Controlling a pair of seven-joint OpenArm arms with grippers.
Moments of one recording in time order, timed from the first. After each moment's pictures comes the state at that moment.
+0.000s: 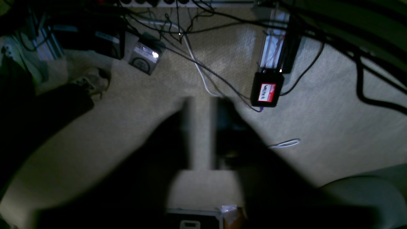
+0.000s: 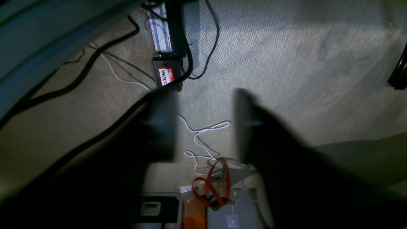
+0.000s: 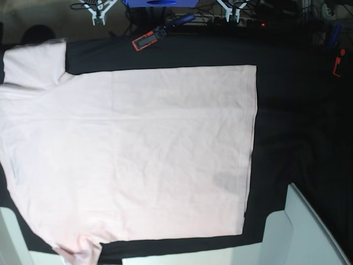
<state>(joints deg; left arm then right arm) 10.1 -4.2 -6.9 8.1 5.3 -0.3 -5.0 -10.3 0.3 2.8 10.9 -2.1 0.7 -1.5</state>
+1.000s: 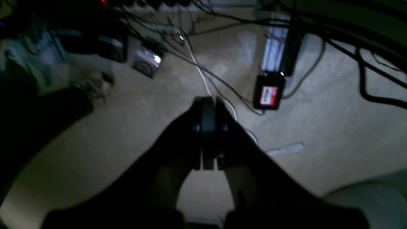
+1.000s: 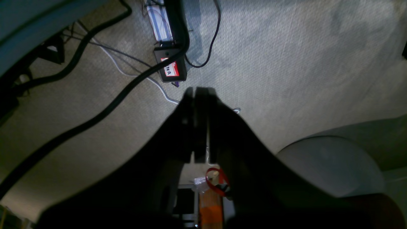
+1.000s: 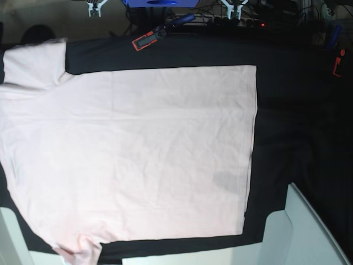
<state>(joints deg) 16.0 -4.2 -6.9 17.3 5.3 -0.3 -4.8 -12.6 0.7 2.5 11.0 3.6 0.7 -1.5</state>
